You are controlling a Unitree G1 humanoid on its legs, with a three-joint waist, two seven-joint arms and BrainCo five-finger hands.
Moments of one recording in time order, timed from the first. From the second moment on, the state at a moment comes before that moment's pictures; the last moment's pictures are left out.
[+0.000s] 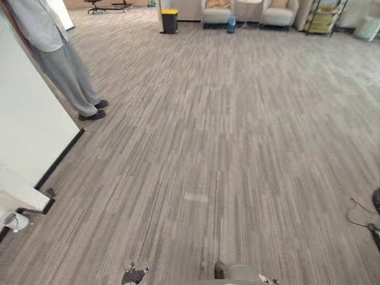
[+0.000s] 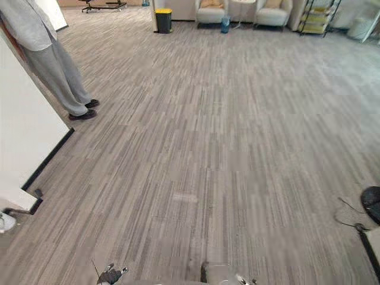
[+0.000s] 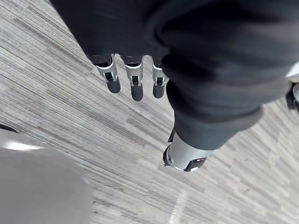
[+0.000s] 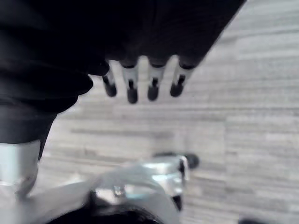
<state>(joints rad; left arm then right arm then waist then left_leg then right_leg) 0.13 -0.04 0.50 1.02 0.09 -0.08 0.07 0.22 -0.12 -0.21 1.05 -0.12 -0.06 0.06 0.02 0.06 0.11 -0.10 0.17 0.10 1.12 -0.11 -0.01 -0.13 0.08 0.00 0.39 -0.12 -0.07</state>
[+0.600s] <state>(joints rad) 0.18 0.09 0.33 1.06 0.08 -0.08 0.06 0.21 -0.03 -0.31 1.04 -0.12 -0.07 0.06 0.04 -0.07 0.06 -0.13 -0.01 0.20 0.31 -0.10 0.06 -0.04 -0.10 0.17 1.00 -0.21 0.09</state>
